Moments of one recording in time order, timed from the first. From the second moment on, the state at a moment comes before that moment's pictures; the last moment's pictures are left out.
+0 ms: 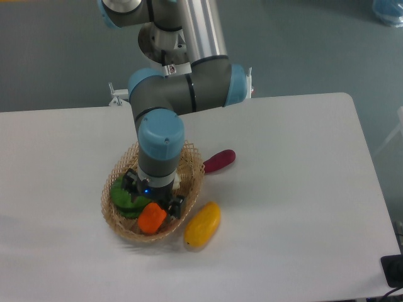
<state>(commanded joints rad) 2.19 -2.00 -1.69 -0.94 1.39 0.71</state>
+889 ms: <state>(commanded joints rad) 2.19 -2.03 -1.69 -0.92 1.39 0.72</state>
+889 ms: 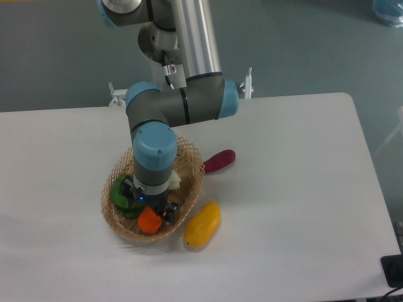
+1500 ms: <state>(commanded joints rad) 2.19 -2.04 -1.70 -0.92 1.42 0.72</state>
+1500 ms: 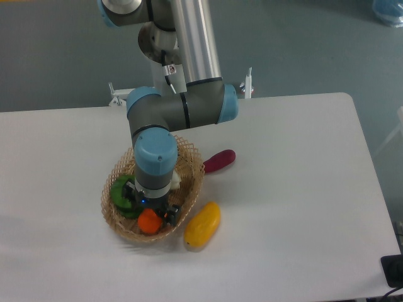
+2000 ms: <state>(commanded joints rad) 2.19 -2.03 -1.70 -0.92 1.42 0.71</state>
